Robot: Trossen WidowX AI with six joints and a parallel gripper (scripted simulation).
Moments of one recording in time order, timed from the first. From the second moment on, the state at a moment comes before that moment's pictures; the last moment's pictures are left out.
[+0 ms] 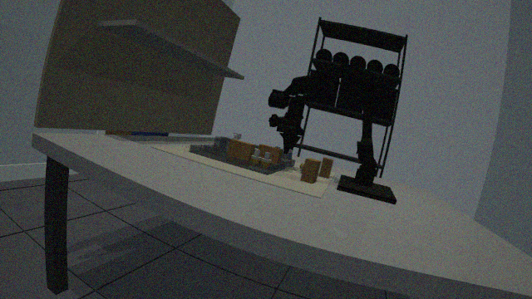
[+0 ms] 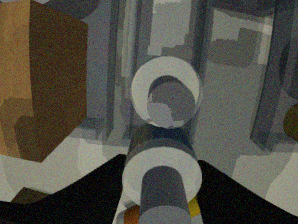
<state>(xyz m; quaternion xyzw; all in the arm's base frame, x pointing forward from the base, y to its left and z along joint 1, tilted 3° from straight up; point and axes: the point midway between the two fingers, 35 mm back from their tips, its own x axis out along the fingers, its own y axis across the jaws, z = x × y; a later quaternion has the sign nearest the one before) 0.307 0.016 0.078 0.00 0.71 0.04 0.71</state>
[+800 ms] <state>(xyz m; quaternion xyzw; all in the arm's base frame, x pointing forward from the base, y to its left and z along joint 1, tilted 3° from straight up) 0.314 0.017 0.079 0.00 0.71 0.04 0.71</state>
